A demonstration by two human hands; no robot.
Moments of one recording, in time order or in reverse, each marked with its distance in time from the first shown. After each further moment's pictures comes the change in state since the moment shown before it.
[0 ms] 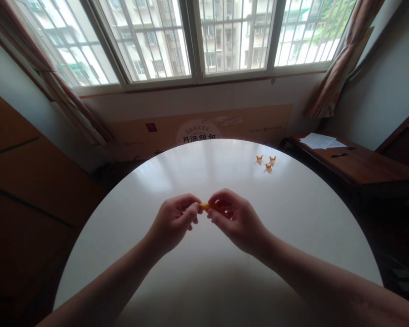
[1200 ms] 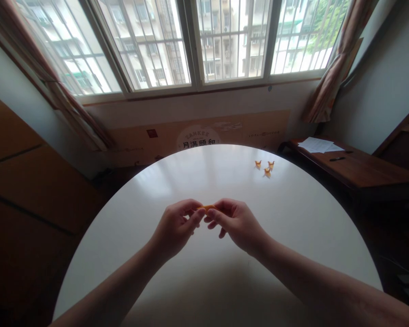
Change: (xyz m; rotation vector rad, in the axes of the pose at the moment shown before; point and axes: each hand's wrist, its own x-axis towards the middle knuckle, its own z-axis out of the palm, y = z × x) left_hand 0.001 0.000 0.000 0.066 0.004 0.085; right_hand 0.007 0.008 -0.003 0.195 -0.043 0.230
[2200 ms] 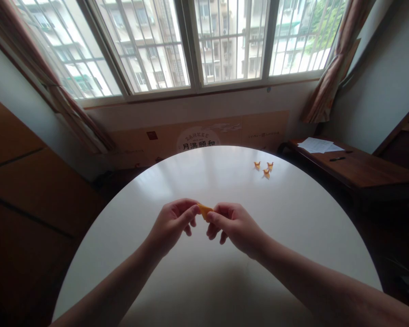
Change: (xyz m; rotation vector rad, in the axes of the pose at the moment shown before) left_hand 0.005 0.001 -0.004 -0.460 -0.011 -0.284; right_hand -0.004 -0.010 0.001 -0.006 -0.082 0.108
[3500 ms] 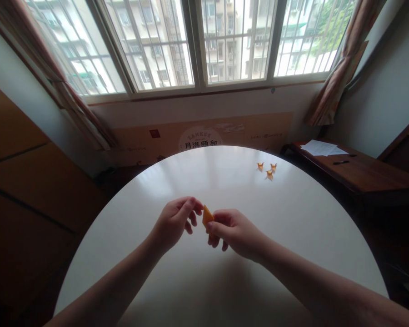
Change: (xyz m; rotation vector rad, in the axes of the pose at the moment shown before) left_hand 0.005 -0.007 0.000 0.068 0.014 0.011; right_hand 0.001 0.006 0.001 -0.100 -0.156 0.059
